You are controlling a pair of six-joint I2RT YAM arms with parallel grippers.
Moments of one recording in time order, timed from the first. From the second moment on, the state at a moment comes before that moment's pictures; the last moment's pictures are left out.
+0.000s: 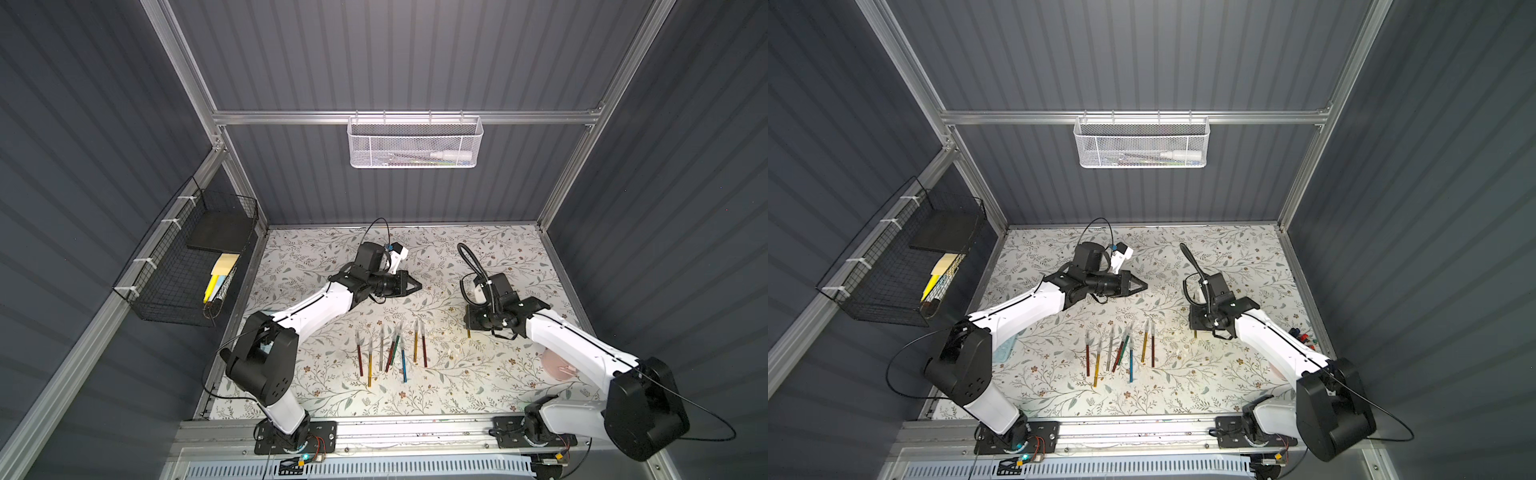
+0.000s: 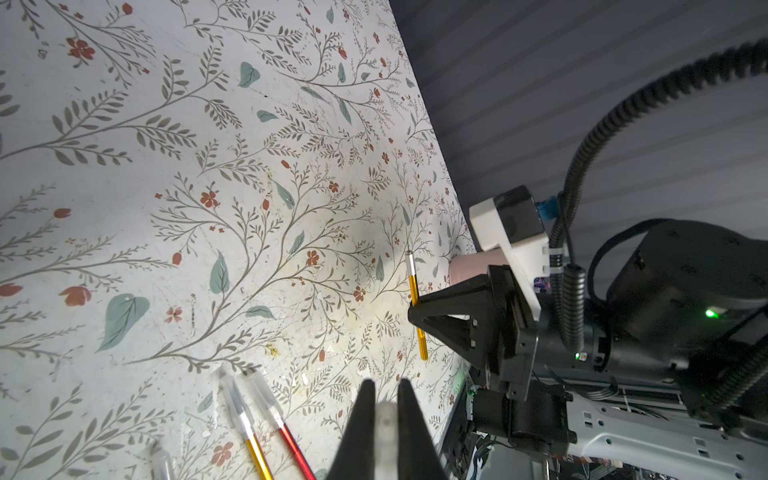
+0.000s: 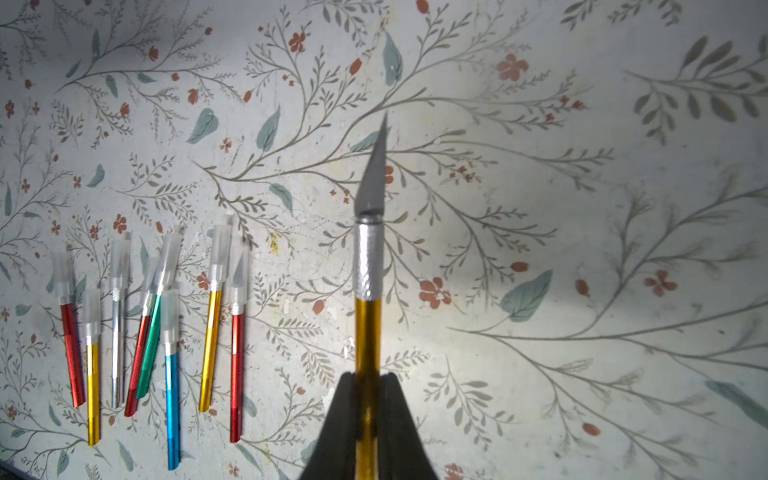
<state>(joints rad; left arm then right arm) -0.60 1.68 1.19 -0.14 0.67 -0.58 0.37 1.31 0.81 -0.56 -0.13 0.39</state>
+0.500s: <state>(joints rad) -0.69 1.82 1.29 -0.16 0.60 -0.58 0.25 1.57 0.97 -0.62 -0.14 0.34</state>
